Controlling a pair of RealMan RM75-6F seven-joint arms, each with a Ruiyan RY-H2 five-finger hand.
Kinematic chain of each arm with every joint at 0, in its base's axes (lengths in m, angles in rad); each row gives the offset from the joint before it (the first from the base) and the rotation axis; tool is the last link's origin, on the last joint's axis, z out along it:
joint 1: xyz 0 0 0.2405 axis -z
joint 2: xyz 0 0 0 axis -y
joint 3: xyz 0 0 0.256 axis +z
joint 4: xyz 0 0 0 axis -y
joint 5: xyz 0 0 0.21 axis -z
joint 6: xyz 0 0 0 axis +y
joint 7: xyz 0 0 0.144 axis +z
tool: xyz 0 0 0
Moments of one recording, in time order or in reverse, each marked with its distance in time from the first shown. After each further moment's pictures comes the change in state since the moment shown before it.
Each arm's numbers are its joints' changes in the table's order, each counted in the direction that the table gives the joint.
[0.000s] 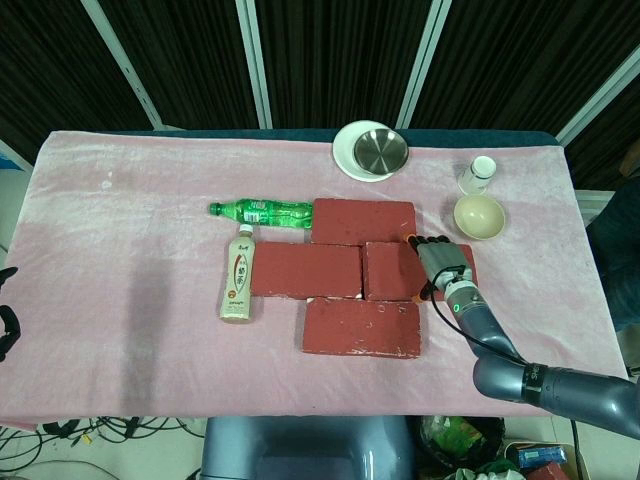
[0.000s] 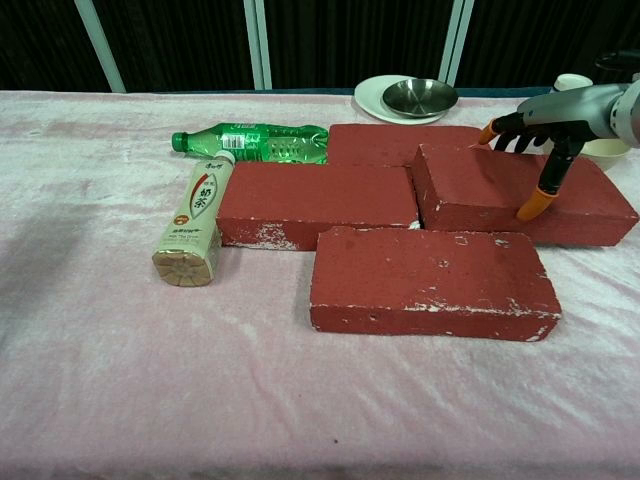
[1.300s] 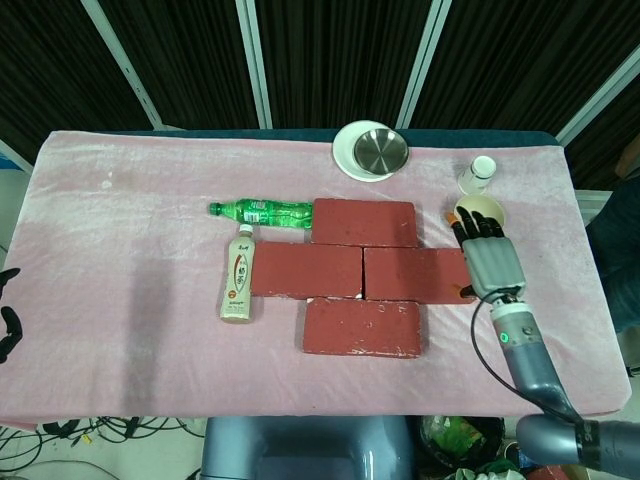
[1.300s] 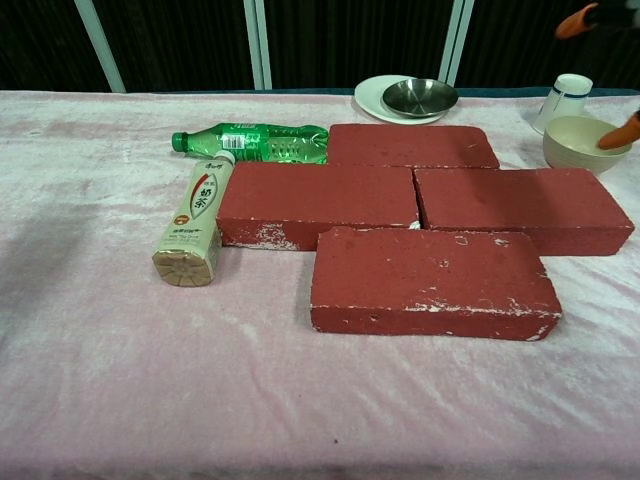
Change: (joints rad) left arm -0.003 -0.005 0.008 0.014 -0.009 0.000 -0.007; right arm 0.224 -0.186 -0.079 0.318 0.391 0.546 -0.017
